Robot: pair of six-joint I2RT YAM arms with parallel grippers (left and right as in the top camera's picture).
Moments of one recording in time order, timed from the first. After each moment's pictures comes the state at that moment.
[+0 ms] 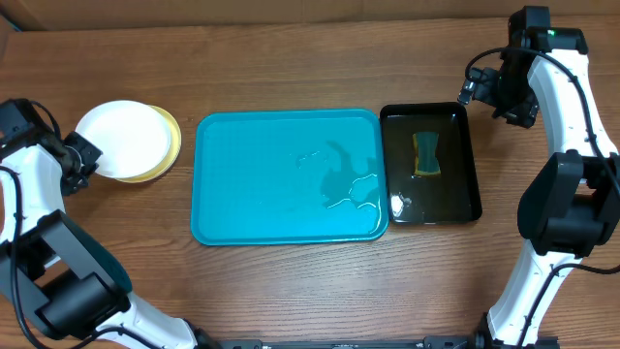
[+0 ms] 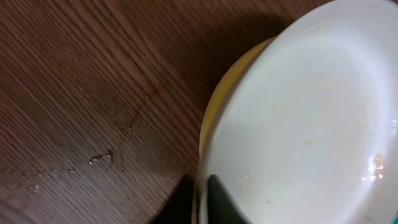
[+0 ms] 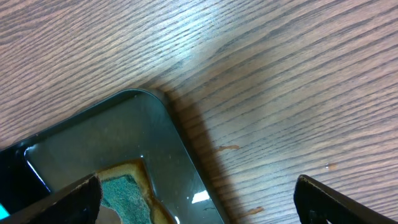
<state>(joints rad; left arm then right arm) 0.61 1.89 1.43 -0.73 0.05 -0.33 -0.11 2.17 1.98 -1.22 -0.03 0.31</state>
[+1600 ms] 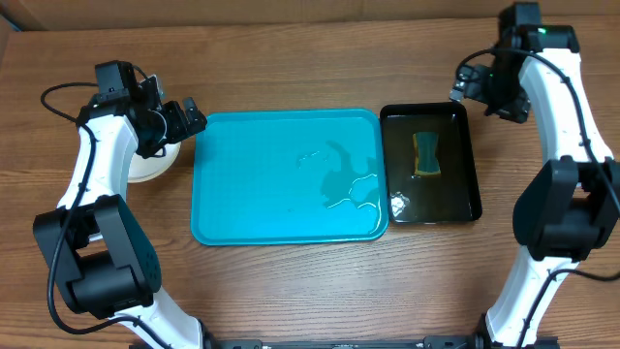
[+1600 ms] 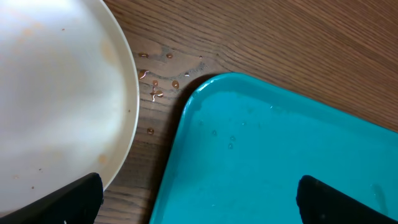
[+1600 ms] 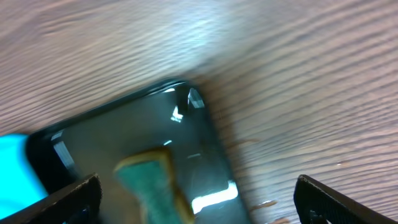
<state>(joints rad) 0.25 1.89 1.43 -0.71 0.29 -0.20 -0.03 2.12 1.98 -1.22 -0.02 0.31</state>
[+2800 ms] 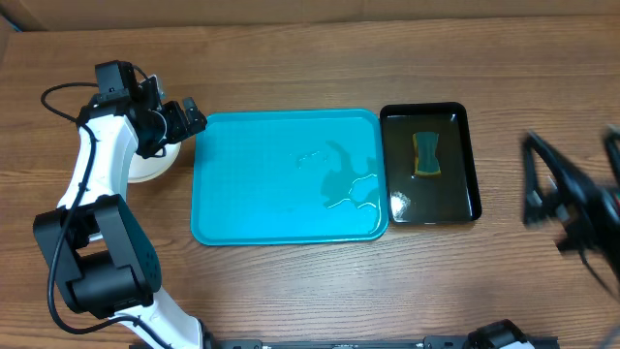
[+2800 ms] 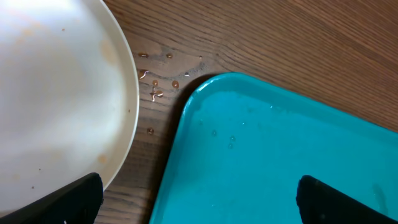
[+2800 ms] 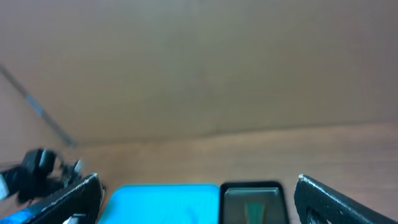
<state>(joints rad) 0.25 1.89 1.43 -0.71 0.29 -0.20 0.34 0.86 1.79 -1.13 0.14 0.30</state>
